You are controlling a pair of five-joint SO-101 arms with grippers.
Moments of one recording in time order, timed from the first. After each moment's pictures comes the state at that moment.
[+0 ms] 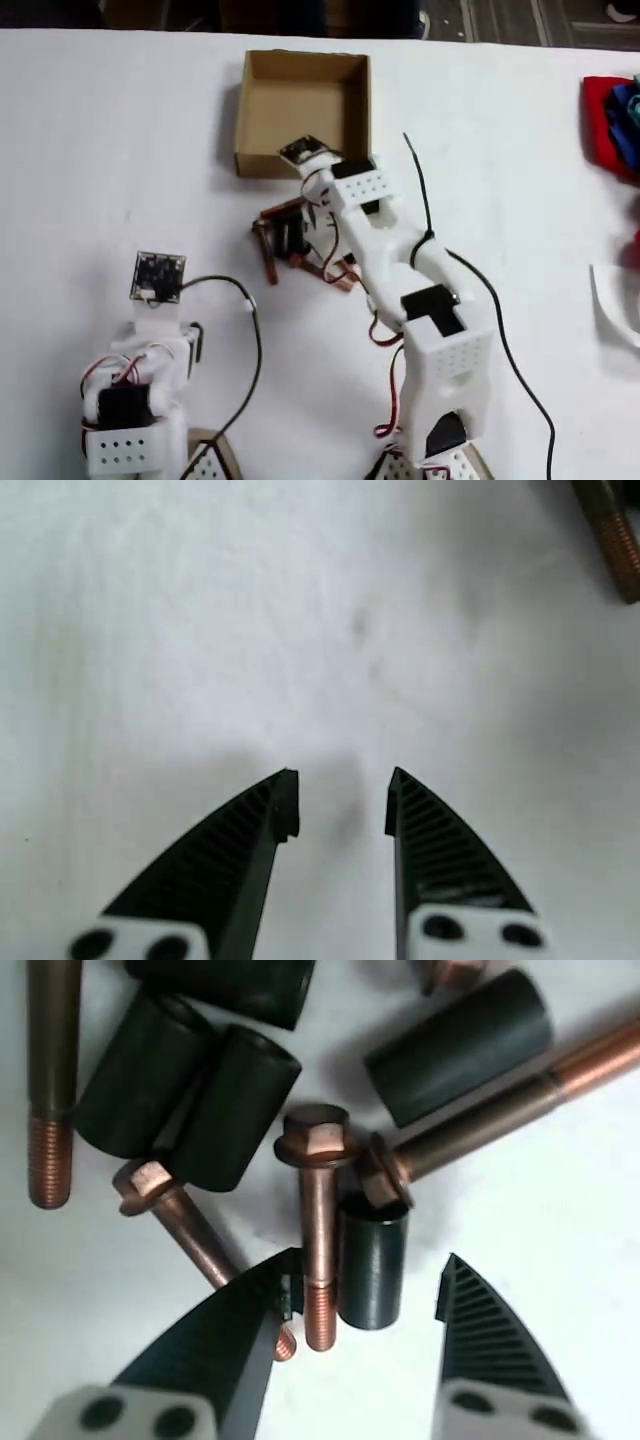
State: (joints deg) left arm -13.5 -102.9 95.9 72.8 -8.3; right arm -23.2 24.6 -0.8 73.7 18.1
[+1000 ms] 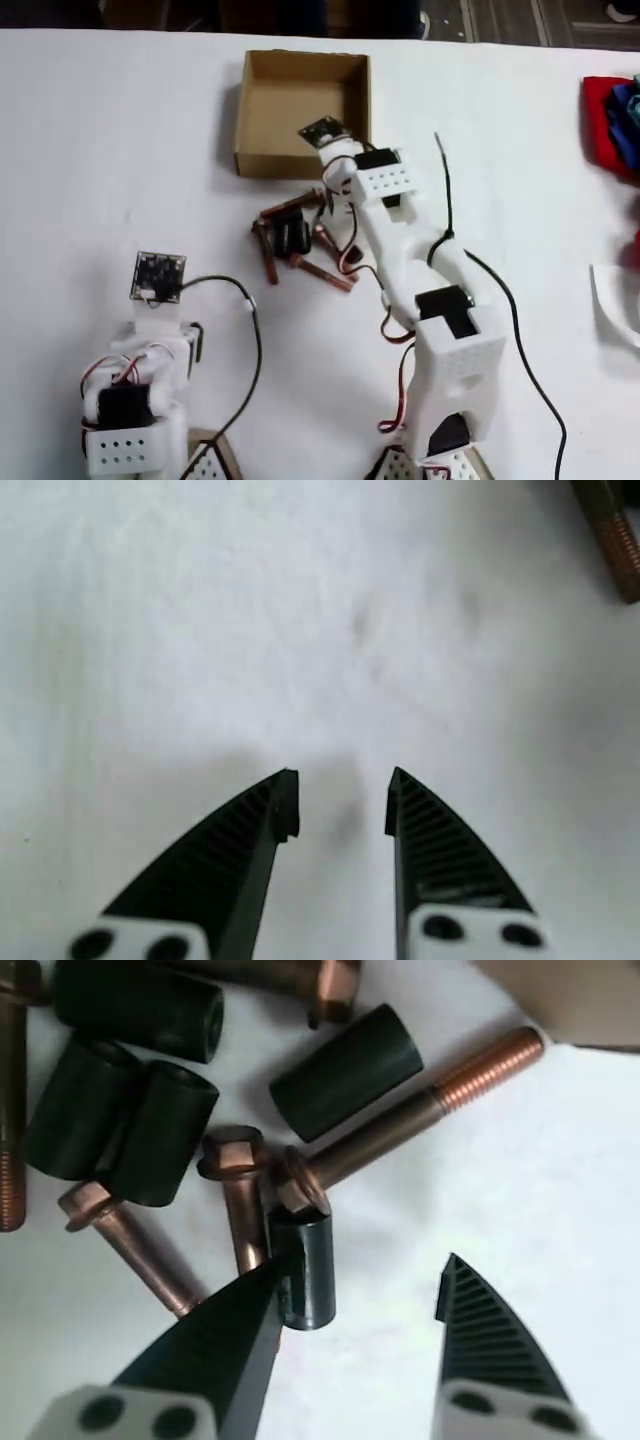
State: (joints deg) left arm -13.5 -102.9 95.9 72.8 -8.3; right arm -18.9 25.6 -1.4 70.9 19.9
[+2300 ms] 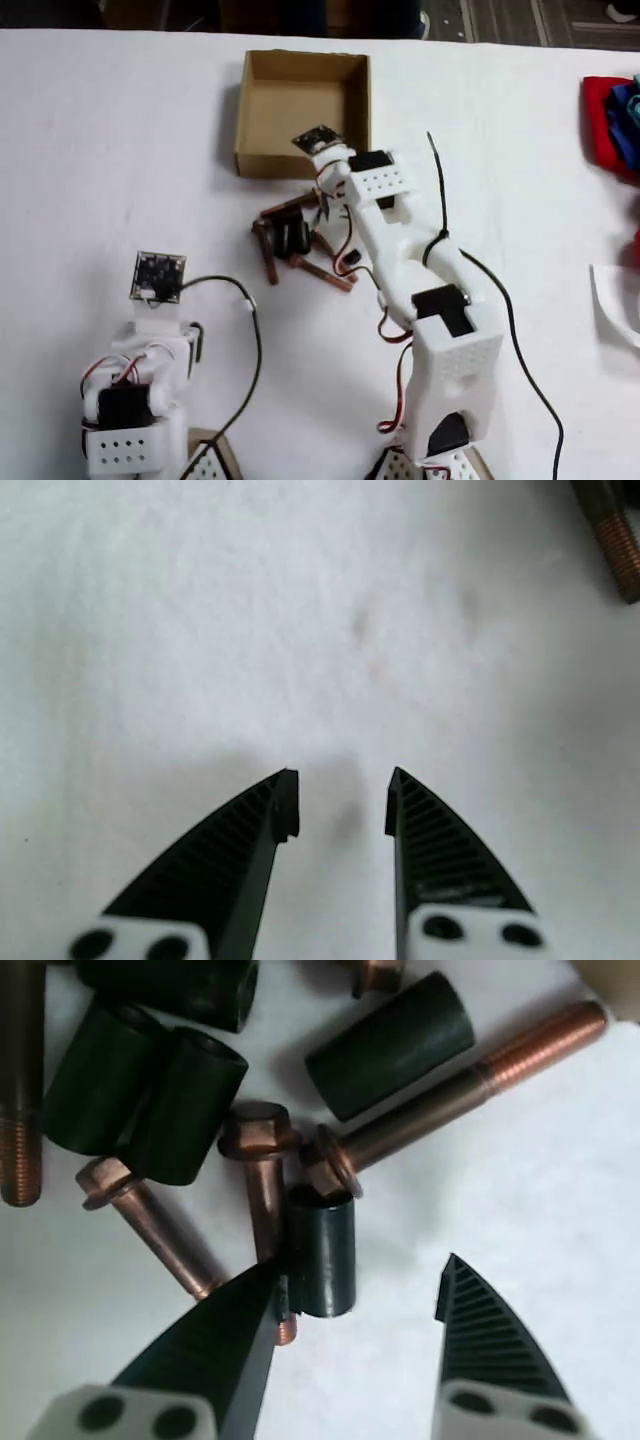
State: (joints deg) left arm -13.5 -102.9 95.9 72.8 -8.3; right arm -19.7 26.4 -1.1 73.0 20.2
